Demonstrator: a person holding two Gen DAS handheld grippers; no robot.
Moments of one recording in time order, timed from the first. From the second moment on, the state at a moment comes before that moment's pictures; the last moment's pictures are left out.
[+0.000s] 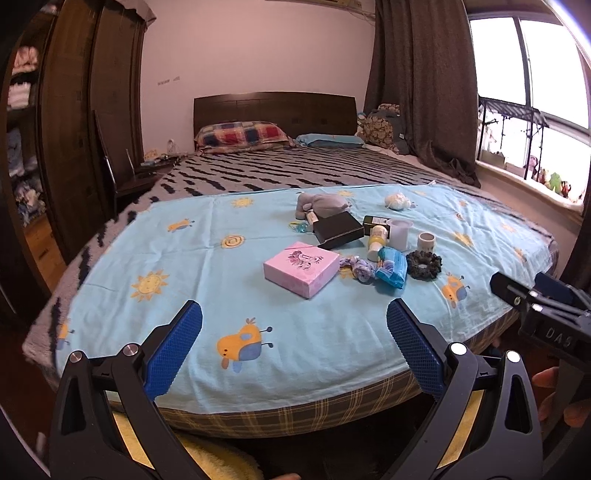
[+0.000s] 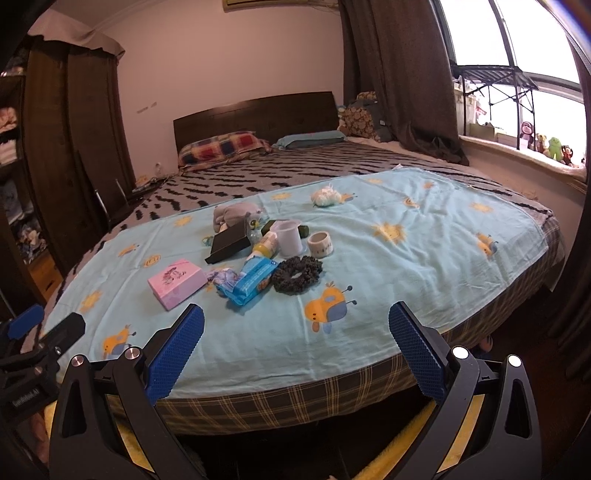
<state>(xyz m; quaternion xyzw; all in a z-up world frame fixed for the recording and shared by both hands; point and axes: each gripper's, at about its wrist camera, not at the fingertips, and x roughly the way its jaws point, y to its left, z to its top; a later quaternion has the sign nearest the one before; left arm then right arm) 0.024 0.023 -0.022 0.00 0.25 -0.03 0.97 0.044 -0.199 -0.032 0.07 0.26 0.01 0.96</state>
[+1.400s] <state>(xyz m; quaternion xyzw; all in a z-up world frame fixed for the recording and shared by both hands) 0.226 0.015 -0.105 0.09 0.39 -0.10 0.91 0.199 -0.202 -0.101 0.04 0.33 0.03 0.94</state>
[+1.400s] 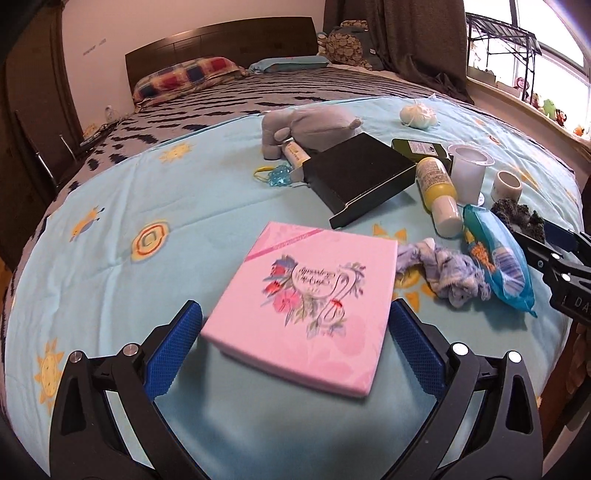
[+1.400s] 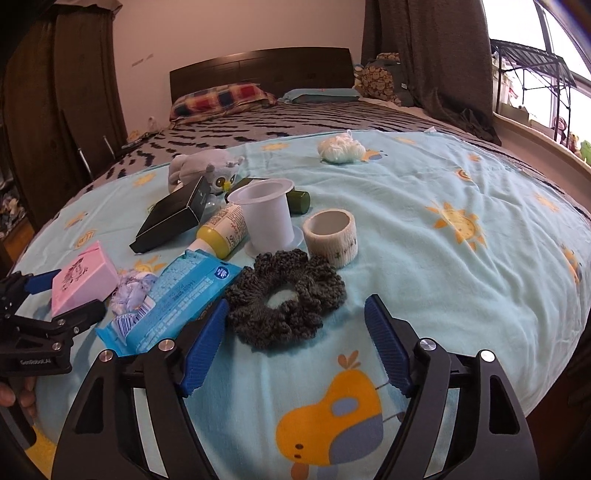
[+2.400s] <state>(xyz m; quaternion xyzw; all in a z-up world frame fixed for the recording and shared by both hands) 0.147 0.018 -0.067 0.07 0.34 -0.11 0.93 0.120 -0.206 -0.058 0.02 0.26 0.08 0.96</state>
